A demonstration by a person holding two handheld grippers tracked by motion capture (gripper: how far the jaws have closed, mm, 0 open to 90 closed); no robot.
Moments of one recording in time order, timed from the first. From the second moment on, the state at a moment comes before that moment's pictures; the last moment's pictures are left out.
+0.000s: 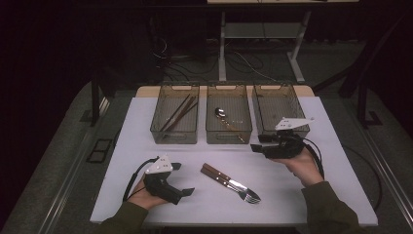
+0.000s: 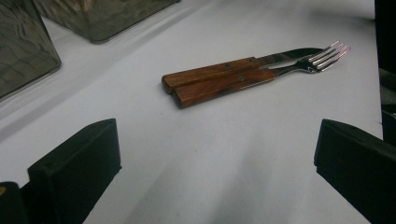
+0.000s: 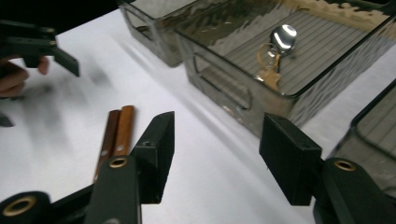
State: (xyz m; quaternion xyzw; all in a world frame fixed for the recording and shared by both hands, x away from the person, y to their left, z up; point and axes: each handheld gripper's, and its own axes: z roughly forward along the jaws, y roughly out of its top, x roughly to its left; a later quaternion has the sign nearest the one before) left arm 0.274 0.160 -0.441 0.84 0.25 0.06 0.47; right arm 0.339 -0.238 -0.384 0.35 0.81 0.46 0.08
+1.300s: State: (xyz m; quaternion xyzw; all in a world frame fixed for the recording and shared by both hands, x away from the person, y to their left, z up) left arm 0.271 0.158 -0.439 0.85 0.25 0.07 0.47; right arm 0.278 -0.253 -0.428 0.33 0.82 0.46 0.09
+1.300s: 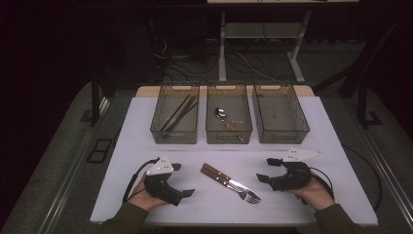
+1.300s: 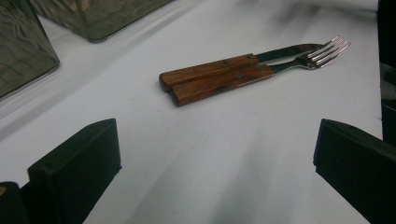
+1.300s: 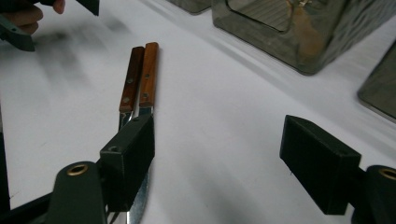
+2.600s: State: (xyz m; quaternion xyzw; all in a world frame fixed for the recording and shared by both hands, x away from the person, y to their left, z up) left arm 0.270 0.157 -0.440 0.84 0.25 0.07 0.47; right arm 0.288 -0.181 -0.426 0.27 0.87 0.41 0.03
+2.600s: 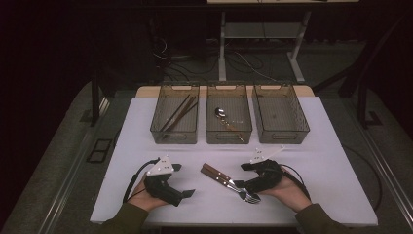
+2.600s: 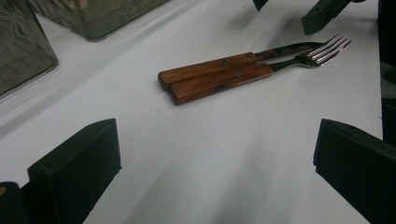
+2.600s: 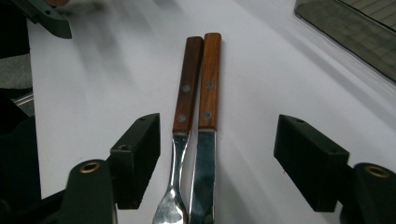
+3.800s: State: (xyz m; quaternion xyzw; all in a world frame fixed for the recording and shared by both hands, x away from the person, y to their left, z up) left arm 0.271 0.156 -0.441 0.85 0.25 0.06 0.47; right arm 0.297 -0.139 -0.437 0.27 0.90 0.35 0.05
